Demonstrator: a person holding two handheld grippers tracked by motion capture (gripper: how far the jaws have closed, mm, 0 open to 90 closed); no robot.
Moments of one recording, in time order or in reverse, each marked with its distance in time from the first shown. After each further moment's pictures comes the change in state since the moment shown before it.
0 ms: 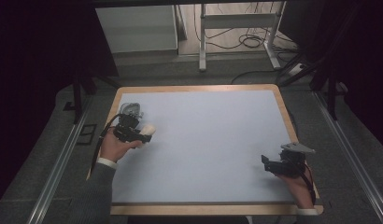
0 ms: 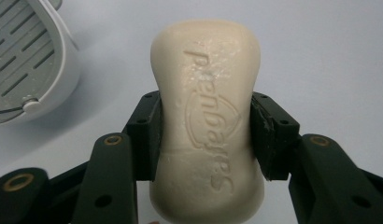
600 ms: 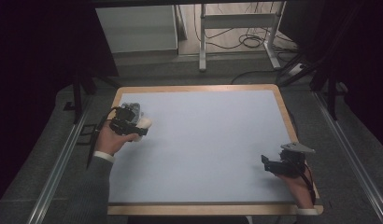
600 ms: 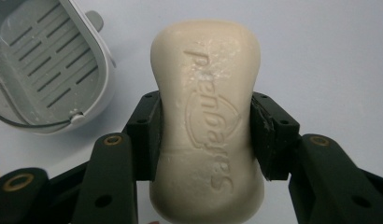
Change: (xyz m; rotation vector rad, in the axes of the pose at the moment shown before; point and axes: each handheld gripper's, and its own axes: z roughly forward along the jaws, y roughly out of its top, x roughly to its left) left arm 0.013 0.016 -0.010 -0.009 0.033 -0.015; right arm 0.000 0.000 0.000 0.003 -0.001 -0.002
